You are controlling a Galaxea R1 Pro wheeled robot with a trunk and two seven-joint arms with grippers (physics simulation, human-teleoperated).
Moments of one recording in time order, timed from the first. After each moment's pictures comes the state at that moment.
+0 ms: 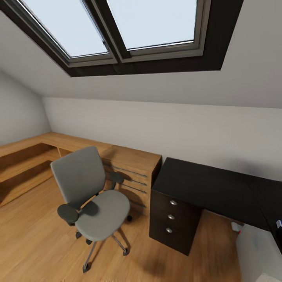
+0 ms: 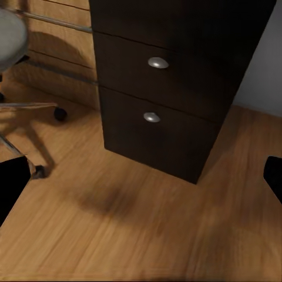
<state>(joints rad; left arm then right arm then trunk) -0.09 0.00 -0.60 -0.06 0.69 -0.88 0.39 -0.20 0.08 0.54 0.02 -0.34 -1.04 -0.23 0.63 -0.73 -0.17</state>
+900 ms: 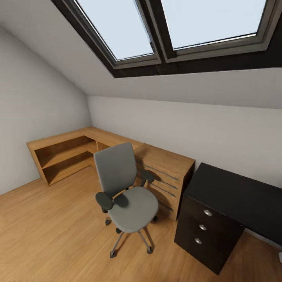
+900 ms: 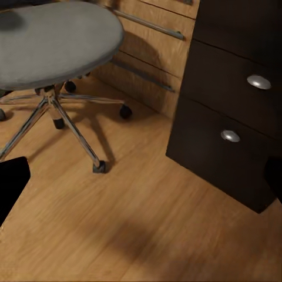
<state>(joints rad) -0.09 0.00 -0.60 -0.06 0.69 -0.88 0.39 -0.20 0.08 0.54 0.02 -0.34 -1.02 -0.23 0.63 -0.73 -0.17</state>
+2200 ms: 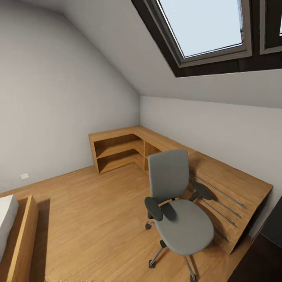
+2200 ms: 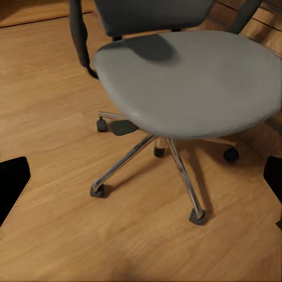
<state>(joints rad) -0.09 -0.01 -0.61 -0.06 0.69 -0.87 0.39 -0.20 0.08 0.54 0.02 -0.34 -1.02 -0.23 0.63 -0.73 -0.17</state>
